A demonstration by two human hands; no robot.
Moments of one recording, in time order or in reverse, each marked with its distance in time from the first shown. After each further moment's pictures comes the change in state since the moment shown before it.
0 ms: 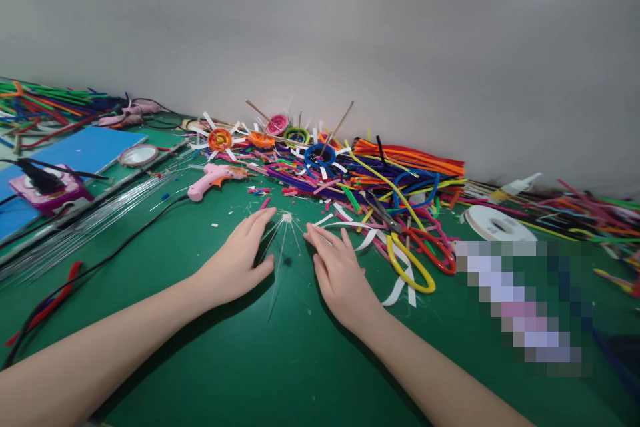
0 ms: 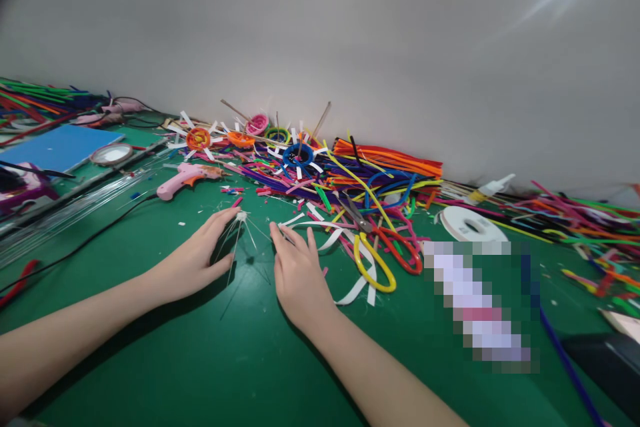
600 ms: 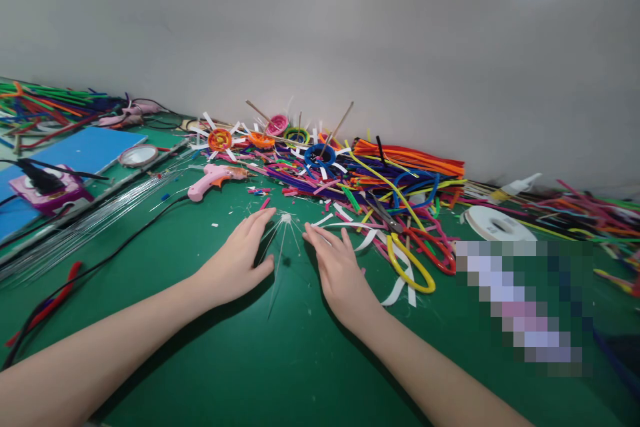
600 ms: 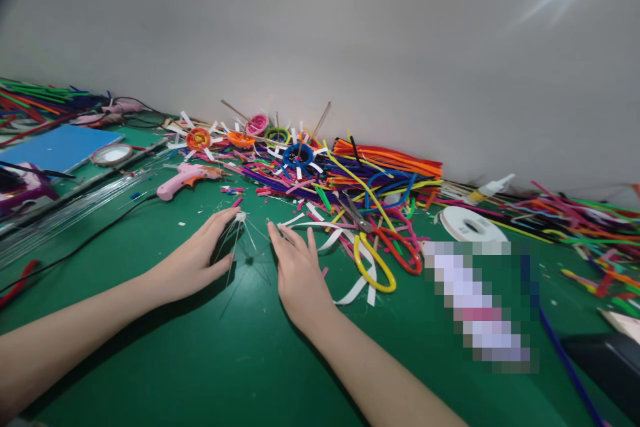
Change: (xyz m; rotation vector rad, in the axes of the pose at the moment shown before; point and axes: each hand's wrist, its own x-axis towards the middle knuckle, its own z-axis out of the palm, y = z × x) left_hand 0.000 0.001 -0.001 -0.013 0.000 0.000; right_hand 0.000 0.003 0.001 -0.011 -0.018 -0.011
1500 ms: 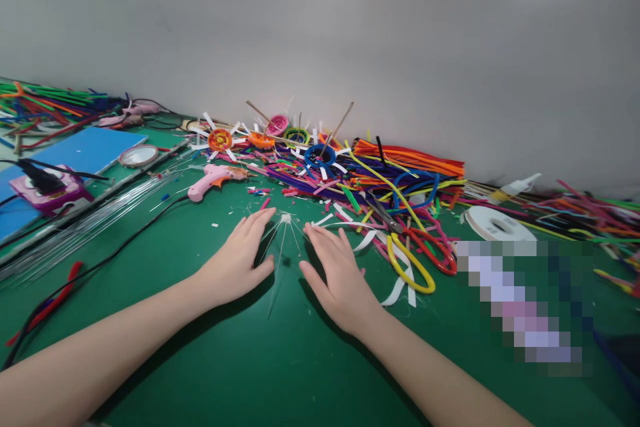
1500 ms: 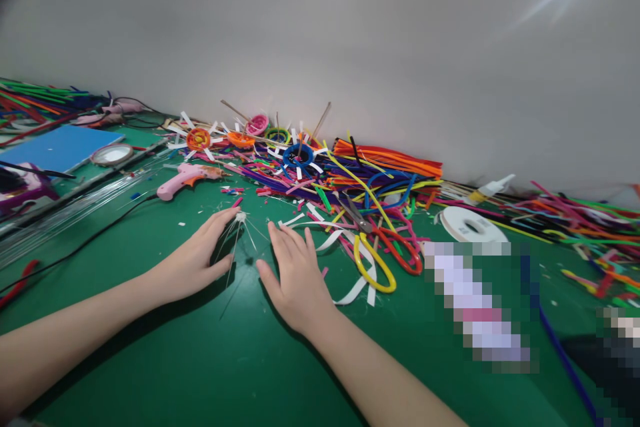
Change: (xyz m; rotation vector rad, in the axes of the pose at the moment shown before) left_hand 0.000 0.000 0.000 0.002 -0.013 -0.009; right_hand 0.000 -0.011 -0.008 -0.031 -0.046 0.015
